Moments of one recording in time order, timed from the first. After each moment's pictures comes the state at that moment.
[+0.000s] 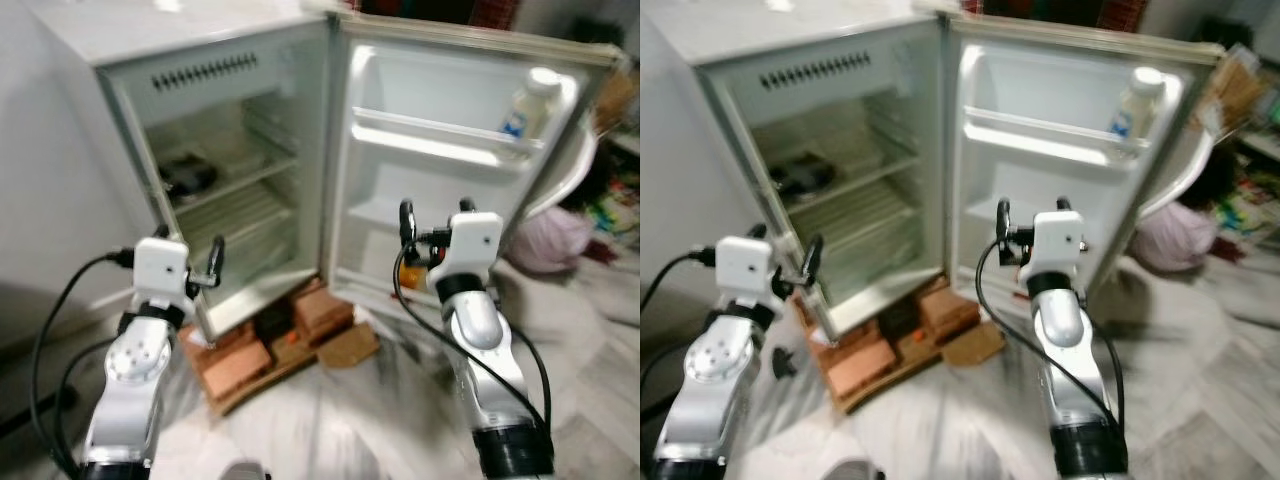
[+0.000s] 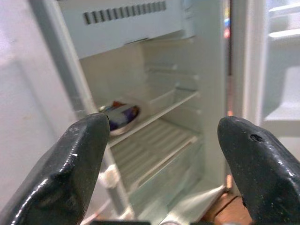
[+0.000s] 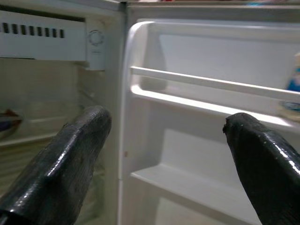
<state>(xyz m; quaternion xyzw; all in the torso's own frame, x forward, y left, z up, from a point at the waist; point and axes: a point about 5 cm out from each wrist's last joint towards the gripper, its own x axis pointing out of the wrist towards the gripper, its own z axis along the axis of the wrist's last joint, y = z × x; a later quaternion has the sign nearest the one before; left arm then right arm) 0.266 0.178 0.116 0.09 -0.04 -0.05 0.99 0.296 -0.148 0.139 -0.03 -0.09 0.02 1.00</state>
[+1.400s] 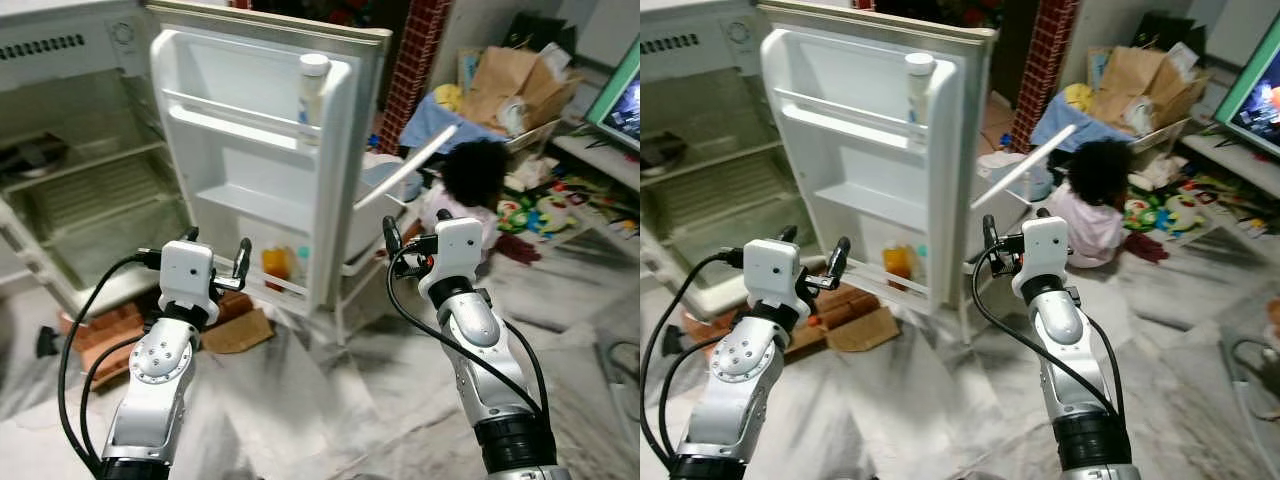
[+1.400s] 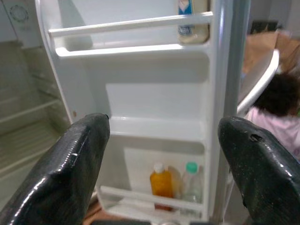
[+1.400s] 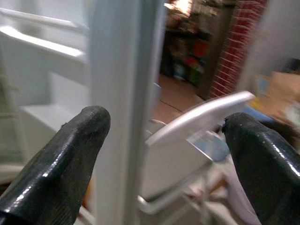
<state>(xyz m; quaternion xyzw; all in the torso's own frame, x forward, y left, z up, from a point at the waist) 0.264 0.171 0.112 0.08 -0.03 -0.07 0.99 0.300 -0.125 0.122 -0.02 -0.05 0.11 0.99</state>
